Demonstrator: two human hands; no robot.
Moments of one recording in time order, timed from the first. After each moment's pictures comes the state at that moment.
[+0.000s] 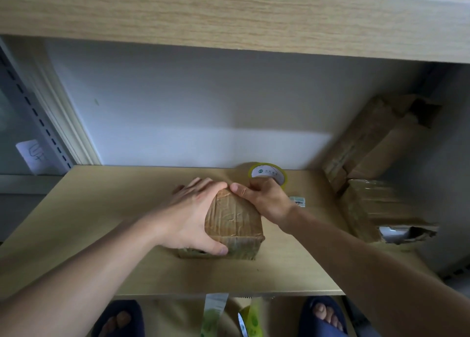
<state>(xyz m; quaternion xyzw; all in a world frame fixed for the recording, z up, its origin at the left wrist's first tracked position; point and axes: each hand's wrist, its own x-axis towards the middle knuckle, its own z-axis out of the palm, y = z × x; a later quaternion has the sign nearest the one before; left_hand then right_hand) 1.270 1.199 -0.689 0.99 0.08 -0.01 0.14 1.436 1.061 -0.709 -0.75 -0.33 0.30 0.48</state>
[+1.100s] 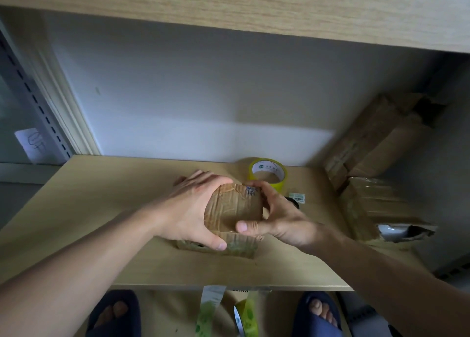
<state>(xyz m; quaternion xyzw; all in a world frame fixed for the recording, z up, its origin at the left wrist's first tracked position) 1.270 1.199 -0.691 0.98 0.05 0.02 0.17 1.424 1.011 -0.713 -0.68 -0.39 0.39 0.49</state>
